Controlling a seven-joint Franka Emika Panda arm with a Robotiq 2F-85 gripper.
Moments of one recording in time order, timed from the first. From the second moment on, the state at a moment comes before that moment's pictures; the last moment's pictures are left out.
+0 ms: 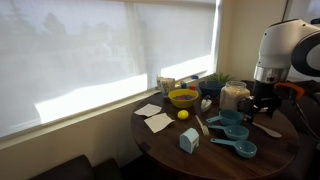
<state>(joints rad) -0.06 -0.60 0.19 -2.64 0.08 2.05 0.59</state>
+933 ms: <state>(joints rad) -0.11 -0.59 0.16 -2.74 -0.07 2.16 0.58</state>
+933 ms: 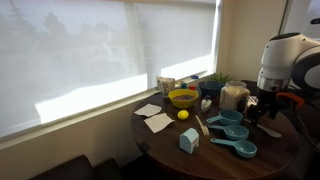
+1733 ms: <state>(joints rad) -0.11 -0.53 0.13 -2.75 -0.07 2.33 0.56</state>
